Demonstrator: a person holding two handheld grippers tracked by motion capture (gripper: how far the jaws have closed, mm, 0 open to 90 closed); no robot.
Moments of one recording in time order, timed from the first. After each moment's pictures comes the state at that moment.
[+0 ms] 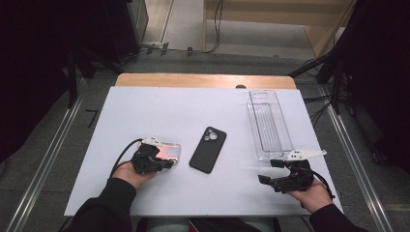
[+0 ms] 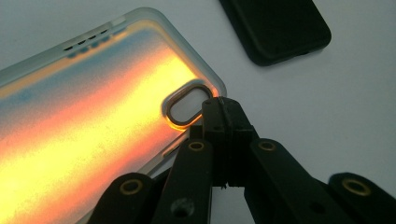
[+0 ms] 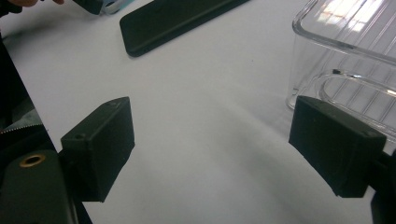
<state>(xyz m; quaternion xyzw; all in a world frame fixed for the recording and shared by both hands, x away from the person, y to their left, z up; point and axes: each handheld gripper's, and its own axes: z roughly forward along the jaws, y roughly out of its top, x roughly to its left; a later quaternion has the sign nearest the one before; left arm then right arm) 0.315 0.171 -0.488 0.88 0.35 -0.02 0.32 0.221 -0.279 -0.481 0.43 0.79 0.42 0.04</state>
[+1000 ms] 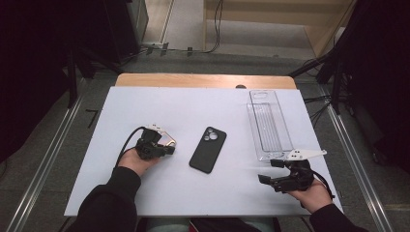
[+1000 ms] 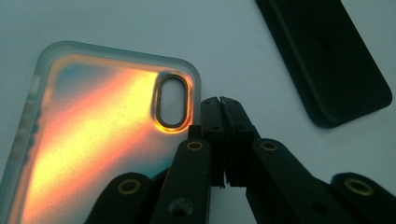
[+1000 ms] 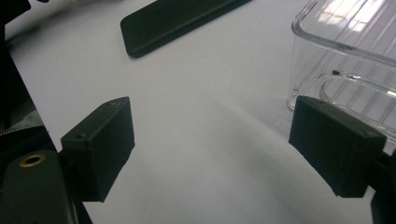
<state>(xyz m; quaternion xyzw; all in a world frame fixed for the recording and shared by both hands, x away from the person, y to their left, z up) 0.357 0.169 -0.491 0.86 0.39 -0.02 0.34 0.221 -0.279 -0.481 0.43 0.79 0.43 0.03</state>
